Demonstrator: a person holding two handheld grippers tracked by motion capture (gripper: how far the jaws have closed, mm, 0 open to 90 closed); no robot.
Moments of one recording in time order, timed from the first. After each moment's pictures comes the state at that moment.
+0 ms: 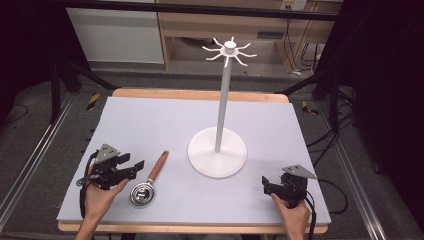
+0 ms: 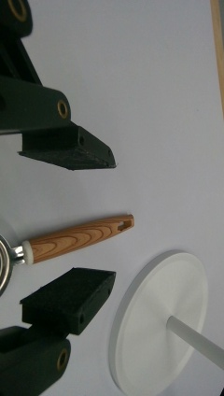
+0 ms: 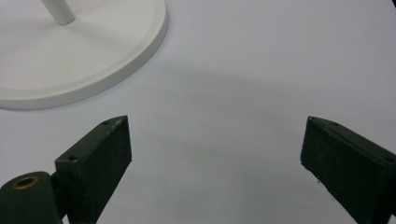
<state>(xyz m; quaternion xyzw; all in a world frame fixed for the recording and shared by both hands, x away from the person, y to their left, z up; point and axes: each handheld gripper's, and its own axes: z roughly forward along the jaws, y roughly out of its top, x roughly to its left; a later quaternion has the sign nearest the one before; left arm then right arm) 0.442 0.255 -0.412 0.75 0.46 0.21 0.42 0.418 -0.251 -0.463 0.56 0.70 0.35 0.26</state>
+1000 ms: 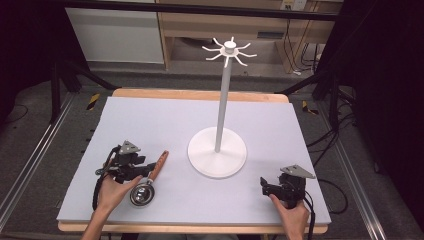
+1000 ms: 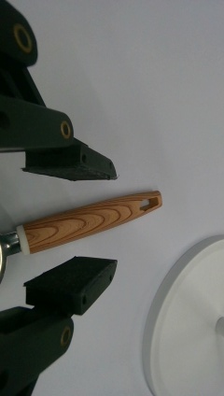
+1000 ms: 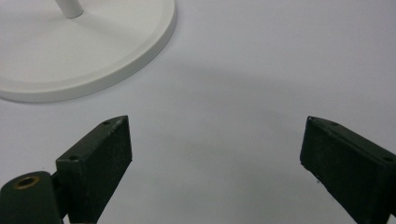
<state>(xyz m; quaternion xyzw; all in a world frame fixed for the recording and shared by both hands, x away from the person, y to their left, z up) 0.467 0.225 -0.429 0.81 0.45 0.16 0.35 0.418 -0.247 -0.463 0.56 0.71 0.34 0.26</state>
